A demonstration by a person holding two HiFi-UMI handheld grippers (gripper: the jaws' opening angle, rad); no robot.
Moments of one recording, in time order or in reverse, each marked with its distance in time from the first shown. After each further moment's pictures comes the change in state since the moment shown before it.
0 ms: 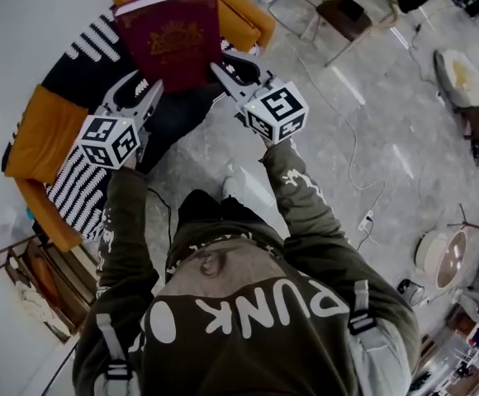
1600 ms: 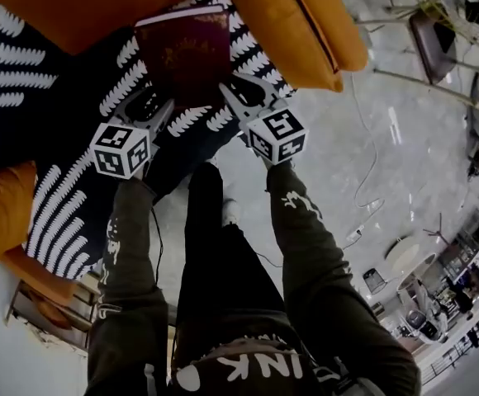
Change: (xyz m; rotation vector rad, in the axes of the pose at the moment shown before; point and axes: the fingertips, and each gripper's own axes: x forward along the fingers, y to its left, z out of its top) left arm 0.380 0.330 -0.397 -0.359 0.465 -0.048; right arm 0.321 -0.273 -0.489 0.392 0.486 -0.028
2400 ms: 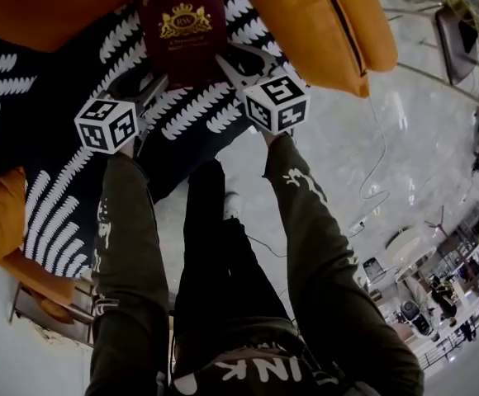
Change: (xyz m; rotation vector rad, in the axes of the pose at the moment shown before) left arm 0.066 0.047 -0.028 -0.096 0.016 -0.053; right arm 0.059 -0.058 -0.044 0.042 0.060 0.013
